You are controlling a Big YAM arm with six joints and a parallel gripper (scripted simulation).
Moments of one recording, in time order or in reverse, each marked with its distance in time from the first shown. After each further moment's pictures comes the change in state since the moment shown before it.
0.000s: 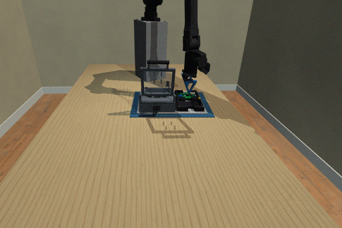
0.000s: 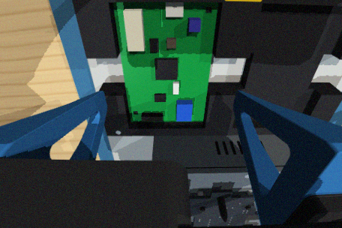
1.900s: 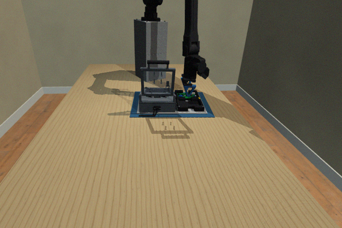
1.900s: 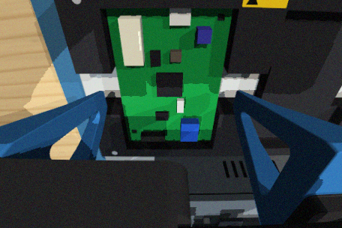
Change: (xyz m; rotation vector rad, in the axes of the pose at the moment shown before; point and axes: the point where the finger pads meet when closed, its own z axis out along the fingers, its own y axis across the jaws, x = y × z) arm 0.001 0.003 0.027 -0.006 0.003 0.000
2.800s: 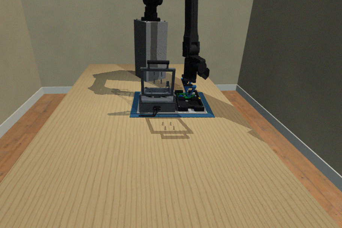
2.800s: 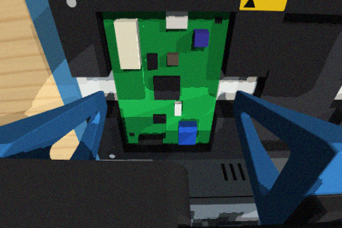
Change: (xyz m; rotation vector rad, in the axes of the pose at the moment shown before) arm -0.001 -0.002 0.002 0.004 -0.002 0.000
